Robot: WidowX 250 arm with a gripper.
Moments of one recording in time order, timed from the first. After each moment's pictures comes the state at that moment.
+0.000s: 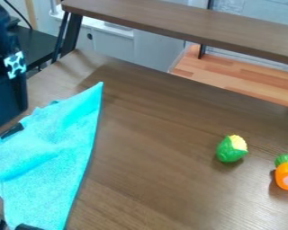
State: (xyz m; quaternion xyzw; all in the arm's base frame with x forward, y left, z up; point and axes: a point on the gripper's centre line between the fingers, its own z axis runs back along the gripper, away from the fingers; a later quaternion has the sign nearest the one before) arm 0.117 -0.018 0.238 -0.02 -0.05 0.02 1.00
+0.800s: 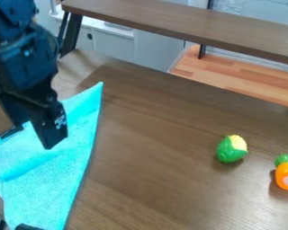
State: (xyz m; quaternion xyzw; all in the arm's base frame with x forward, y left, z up) arm 0.193 0.041 0.134 0.01 -0.10 -0.07 0.99
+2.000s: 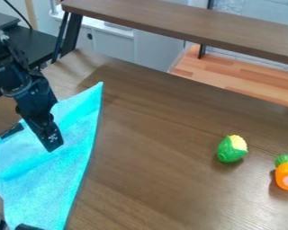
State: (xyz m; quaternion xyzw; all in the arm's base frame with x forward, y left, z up) arm 0.253 0.128 0.028 0.01 -0.13 -0.17 0.98
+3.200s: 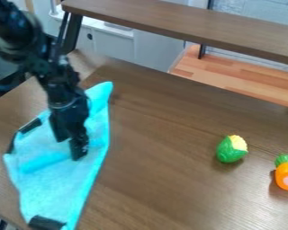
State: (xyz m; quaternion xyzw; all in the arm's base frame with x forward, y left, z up) arm 0.300 0.082 -0.013 0.03 -0.09 -0.17 0.98
